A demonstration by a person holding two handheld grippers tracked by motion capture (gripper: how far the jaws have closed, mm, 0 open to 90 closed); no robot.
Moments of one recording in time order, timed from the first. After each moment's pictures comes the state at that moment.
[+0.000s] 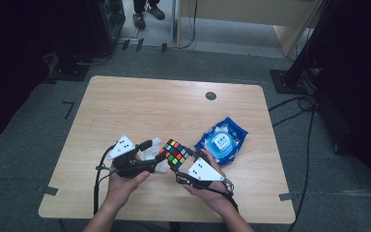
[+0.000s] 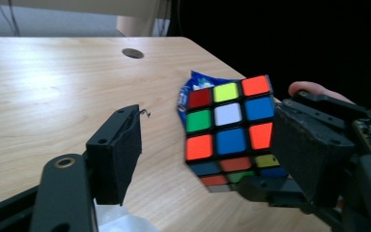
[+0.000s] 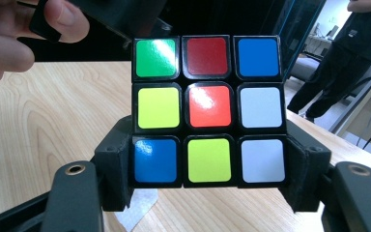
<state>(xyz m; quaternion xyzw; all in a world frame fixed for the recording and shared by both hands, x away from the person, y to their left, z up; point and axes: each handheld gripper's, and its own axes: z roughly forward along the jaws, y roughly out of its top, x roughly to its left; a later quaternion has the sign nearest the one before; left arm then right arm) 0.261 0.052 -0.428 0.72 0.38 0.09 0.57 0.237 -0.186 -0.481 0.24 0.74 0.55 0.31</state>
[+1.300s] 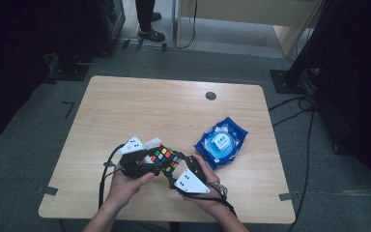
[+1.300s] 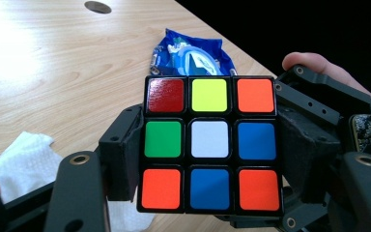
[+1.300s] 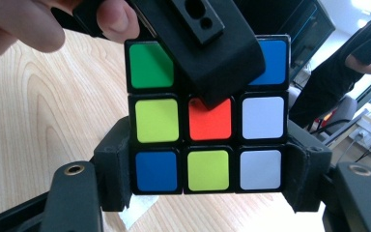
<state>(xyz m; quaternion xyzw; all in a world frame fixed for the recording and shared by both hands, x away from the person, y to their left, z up) 0.267 0.040 -0.434 0.77 0.36 0.03 0.53 0.226 -0.165 -0.490 0.15 0.76 0.51 0.38</state>
